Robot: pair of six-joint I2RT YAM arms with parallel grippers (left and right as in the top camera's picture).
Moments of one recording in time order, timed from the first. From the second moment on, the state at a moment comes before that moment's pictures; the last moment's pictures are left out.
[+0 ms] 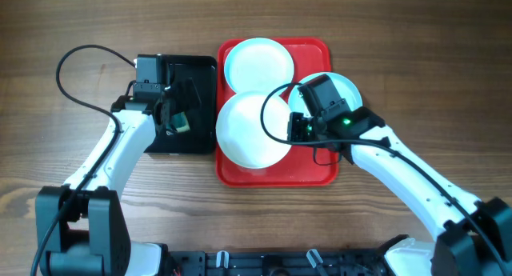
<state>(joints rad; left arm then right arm) -0.09 1.60 0.99 -0.41 -0.09 -0.39 0.52 1.50 1.00 -0.63 -0.14 0.60</state>
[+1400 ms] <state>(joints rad) -0.09 1.60 0.99 -0.41 -0.09 -0.39 0.52 1.42 1.00 -0.52 0.06 0.45</state>
